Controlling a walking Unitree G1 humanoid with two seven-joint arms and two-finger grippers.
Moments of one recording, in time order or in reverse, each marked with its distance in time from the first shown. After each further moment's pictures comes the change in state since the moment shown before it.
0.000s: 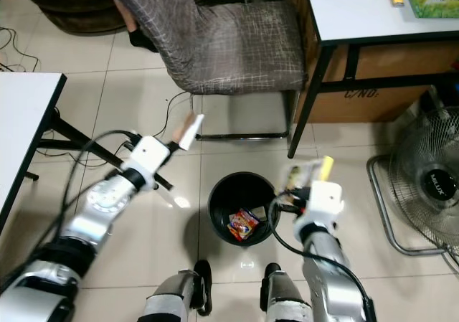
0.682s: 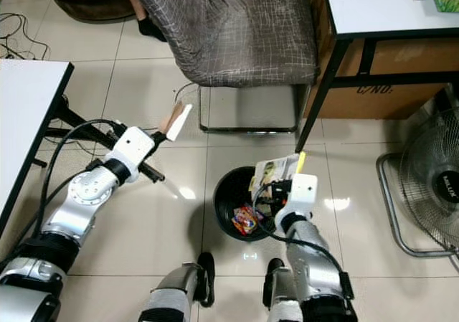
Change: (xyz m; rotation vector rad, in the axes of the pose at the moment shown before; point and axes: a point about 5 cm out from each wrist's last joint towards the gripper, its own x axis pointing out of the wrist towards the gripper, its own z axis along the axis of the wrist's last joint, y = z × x) left arm -0.007 0.025 0.005 0.057 -0.008 0.026; right arm 0.031 0.023 -0.016 0.077 0.038 0.119
